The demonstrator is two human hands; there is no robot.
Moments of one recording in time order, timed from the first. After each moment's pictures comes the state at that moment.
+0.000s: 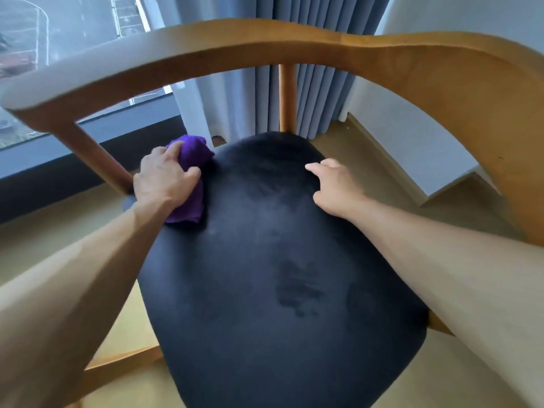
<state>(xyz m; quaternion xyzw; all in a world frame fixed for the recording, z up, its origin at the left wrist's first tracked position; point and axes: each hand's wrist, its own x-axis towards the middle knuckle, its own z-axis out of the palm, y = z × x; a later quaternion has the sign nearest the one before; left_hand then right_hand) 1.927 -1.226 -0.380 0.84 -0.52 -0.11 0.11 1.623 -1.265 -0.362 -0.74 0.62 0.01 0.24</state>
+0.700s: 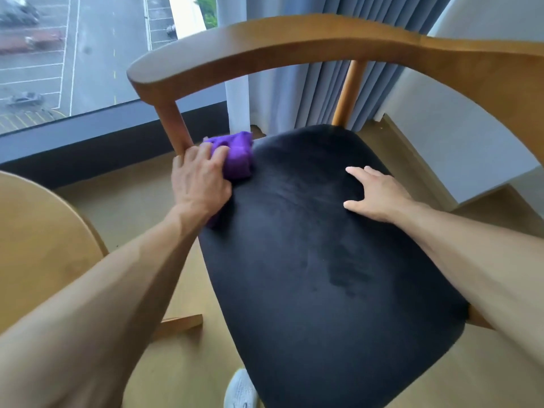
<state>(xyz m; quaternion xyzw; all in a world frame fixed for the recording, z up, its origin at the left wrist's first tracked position) 1.966 -1.157 -0.378 0.78 -0.63 0.01 0.06 1.648 -1.234 -0.350 -0.76 0.61 0.12 0.18</state>
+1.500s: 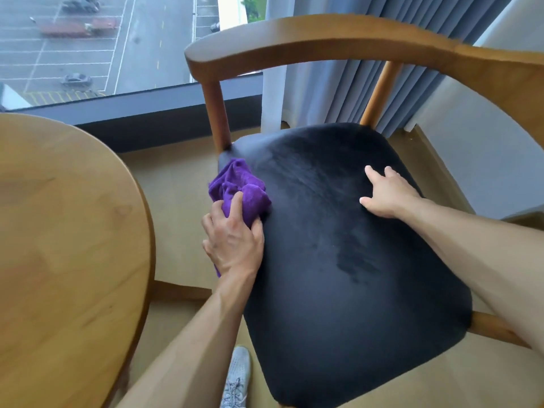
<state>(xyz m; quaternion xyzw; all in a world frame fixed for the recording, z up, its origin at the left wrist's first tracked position) 1.866 -1.029 -0.379 0.91 -0.32 -0.13 0.23 1.658 -1.228 -0.352 -0.75 0.61 0.19 0.16</state>
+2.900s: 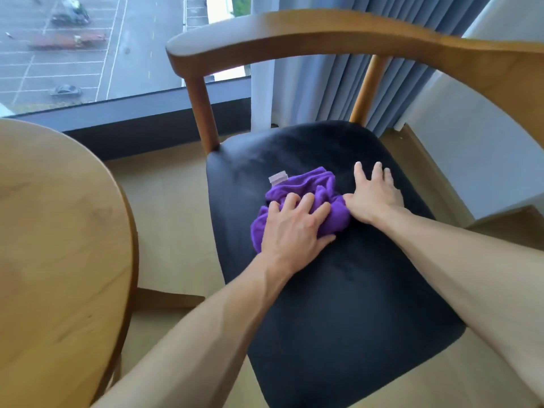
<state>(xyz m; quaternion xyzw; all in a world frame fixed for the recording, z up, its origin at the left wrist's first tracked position) 1.808 -1.073 -0.388 0.69 -0.72 -0.01 0.07 1.669 -1.206 -0.372 -0.74 0.65 0.14 0.13</state>
